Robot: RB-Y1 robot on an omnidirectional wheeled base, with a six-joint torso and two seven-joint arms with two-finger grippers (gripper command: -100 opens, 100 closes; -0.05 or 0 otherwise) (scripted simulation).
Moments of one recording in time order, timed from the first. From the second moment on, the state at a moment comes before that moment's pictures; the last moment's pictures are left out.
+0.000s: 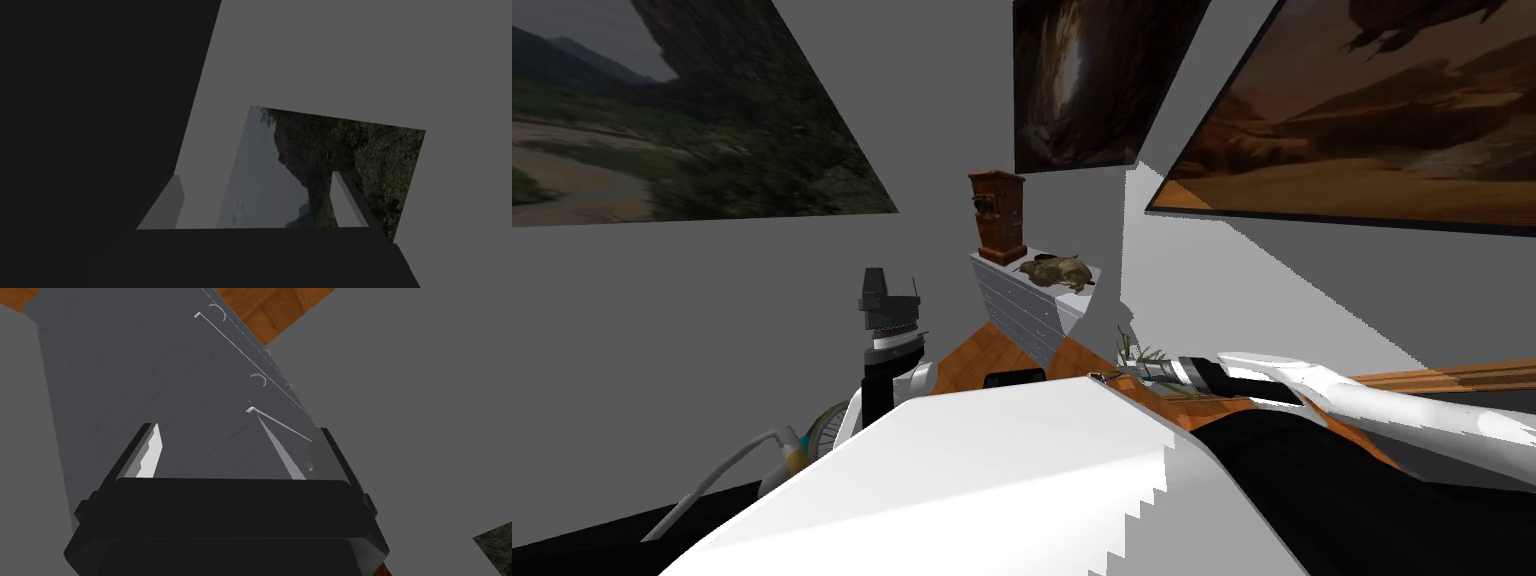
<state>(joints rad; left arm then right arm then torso) 0.49 -0.02 0.05 -2.34 -0.10 -0.48 0.00 0.71 -1.71 0.41 -1.48 0.13 -0.83 -0.08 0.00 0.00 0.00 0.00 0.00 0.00</state>
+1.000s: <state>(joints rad) 0.49 -0.02 0.05 -2.34 -0.10 -0.48 0.00 0.70 -1.99 0.47 -1.33 0.16 -0.92 -0.12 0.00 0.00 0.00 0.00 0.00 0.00</state>
